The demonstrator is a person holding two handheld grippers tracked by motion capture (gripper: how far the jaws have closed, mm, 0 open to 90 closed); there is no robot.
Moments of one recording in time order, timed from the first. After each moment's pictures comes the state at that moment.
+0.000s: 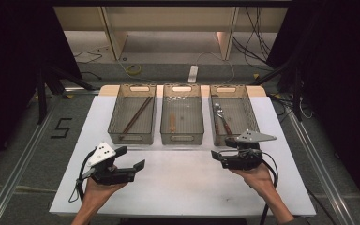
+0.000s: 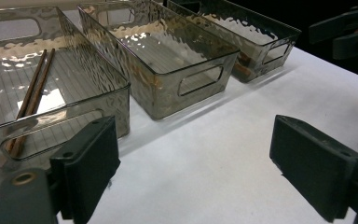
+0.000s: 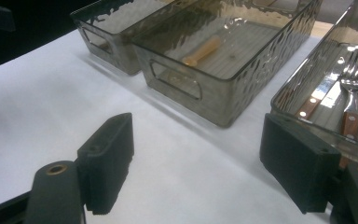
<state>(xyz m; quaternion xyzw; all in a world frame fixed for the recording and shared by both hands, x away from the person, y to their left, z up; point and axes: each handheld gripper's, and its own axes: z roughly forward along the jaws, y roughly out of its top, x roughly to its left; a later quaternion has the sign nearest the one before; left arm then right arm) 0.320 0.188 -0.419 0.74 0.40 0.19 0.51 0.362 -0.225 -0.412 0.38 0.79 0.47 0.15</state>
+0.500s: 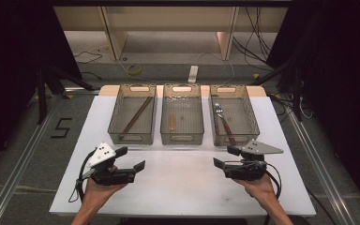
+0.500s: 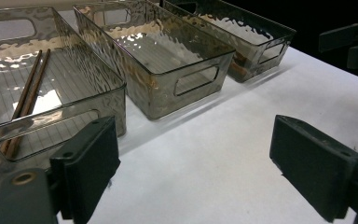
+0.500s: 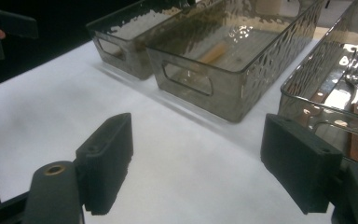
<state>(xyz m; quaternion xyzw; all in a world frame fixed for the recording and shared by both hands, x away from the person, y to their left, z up) 0.319 0.189 -0.419 0.74 0.39 0.18 0.52 0.339 -0.232 -0.423 0.38 0.76 0.51 0.14</state>
